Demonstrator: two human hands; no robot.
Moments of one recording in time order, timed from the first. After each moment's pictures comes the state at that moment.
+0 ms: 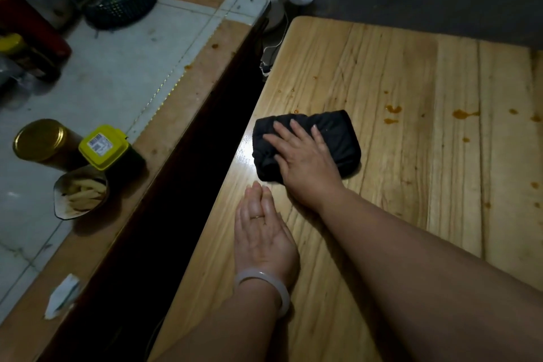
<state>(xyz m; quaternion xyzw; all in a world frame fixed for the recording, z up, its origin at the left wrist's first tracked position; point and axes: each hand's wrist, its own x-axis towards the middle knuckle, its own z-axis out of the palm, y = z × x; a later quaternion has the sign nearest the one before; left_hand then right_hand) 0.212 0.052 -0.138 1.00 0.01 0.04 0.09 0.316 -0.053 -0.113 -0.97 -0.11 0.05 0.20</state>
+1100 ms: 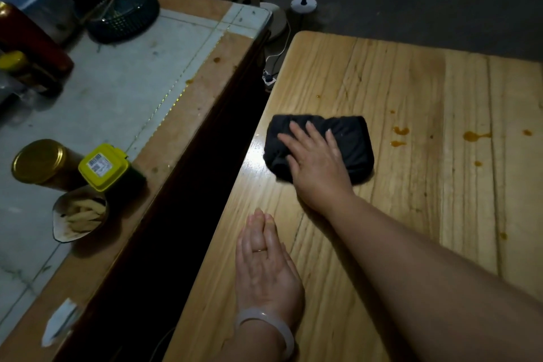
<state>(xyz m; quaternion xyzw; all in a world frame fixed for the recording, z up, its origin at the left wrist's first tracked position) 0.209 0.050 -0.132 1.00 0.00 0.00 0.07 0.345 -0.066 -0.110 -0.98 -0.06 0.05 0.20</state>
